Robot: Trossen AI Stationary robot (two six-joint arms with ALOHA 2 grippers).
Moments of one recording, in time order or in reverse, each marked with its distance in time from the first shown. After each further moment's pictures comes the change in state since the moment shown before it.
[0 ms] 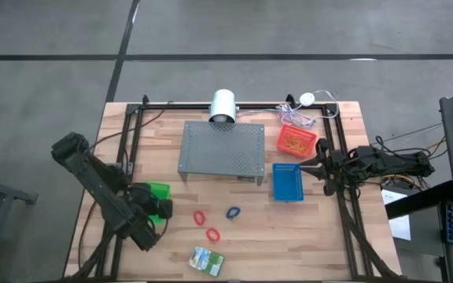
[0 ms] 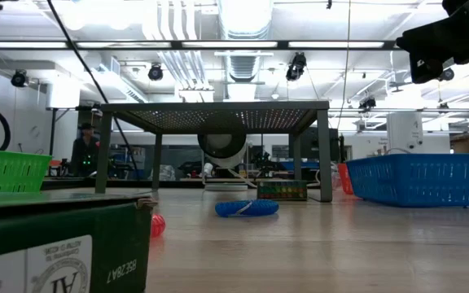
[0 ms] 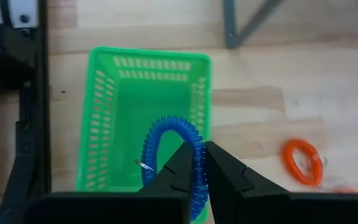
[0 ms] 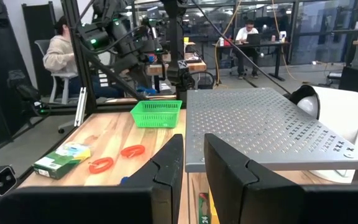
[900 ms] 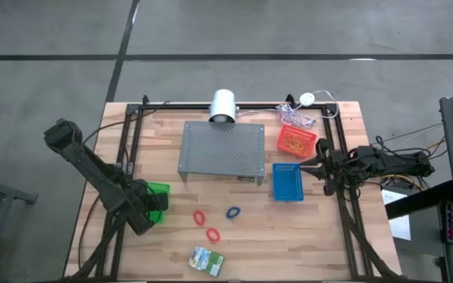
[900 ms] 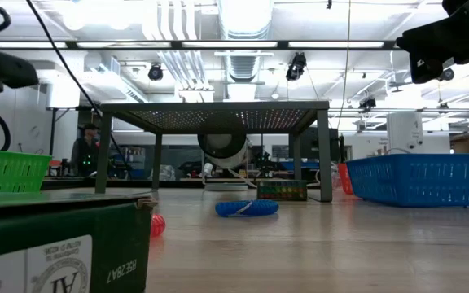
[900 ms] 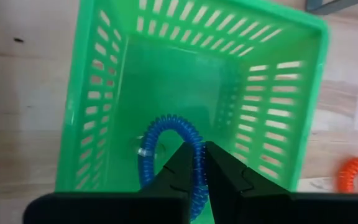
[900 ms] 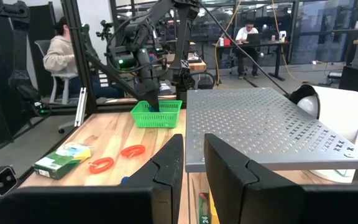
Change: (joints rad) left arm 0.002 -0.244 -0.514 0.504 0.078 -0.083; right arm 0.000 0.000 0.000 0.000 0.000 0.002
